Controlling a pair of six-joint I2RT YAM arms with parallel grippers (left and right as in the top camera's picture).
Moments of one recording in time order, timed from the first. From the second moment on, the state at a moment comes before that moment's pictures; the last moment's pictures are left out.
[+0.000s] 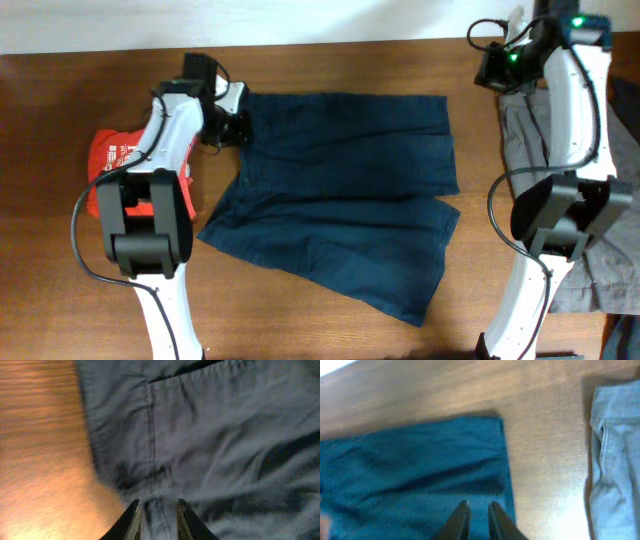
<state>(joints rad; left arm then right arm) -0.05 2.26 1.87 -0.95 0.35 0.02 -0.18 2.29 2.44 -1.36 -0.32 0.06</state>
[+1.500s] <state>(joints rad) 0.03 1.72 1.47 -1.34 0.09 -0.02 0.19 1.41 1.57 -1.56 -0.20 0.27</state>
